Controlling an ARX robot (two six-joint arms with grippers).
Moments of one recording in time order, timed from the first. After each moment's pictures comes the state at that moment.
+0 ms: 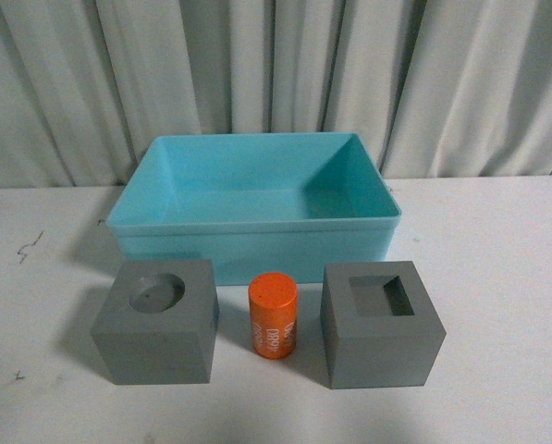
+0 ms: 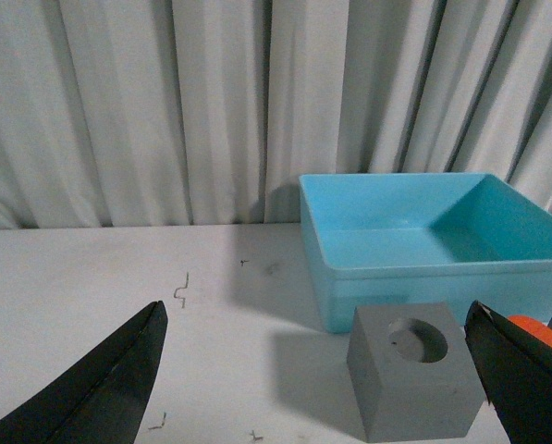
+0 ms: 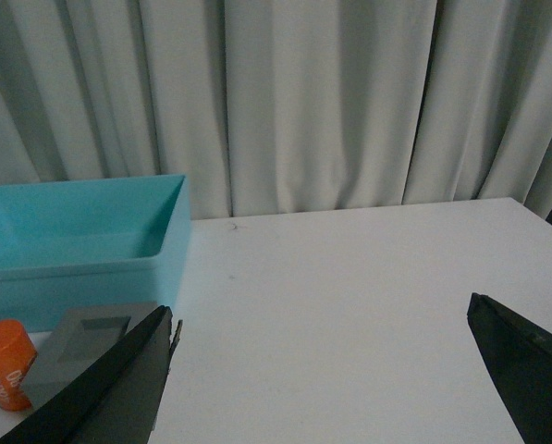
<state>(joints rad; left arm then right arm) 0.00 0.01 0.01 0.00 0.00 -0.01 0.00 0.00 0.01 0.00 0.00 0.00</state>
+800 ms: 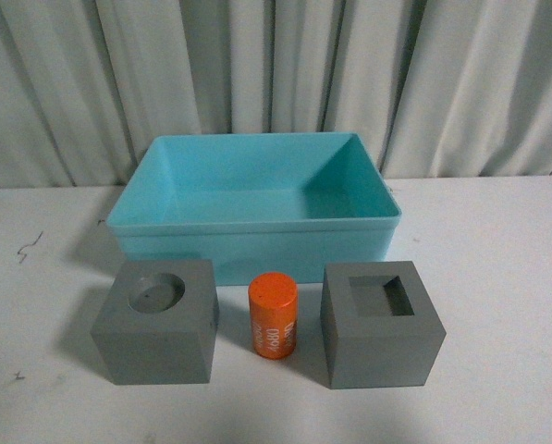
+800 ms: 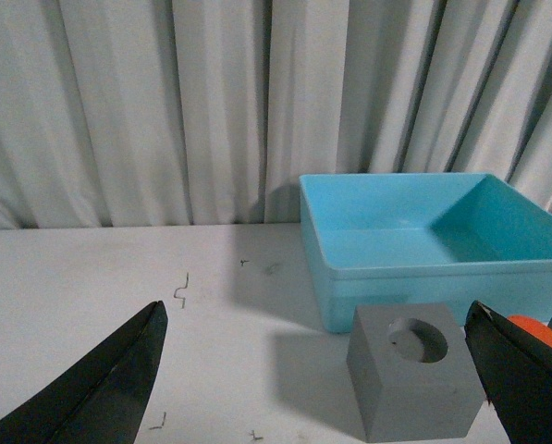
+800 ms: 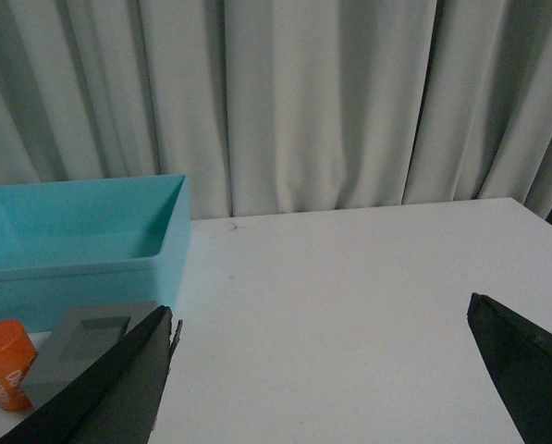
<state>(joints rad) 0.00 0.01 0.01 0.00 0.00 -0.01 0.00 0.00 0.01 0.00 0.00 0.00</state>
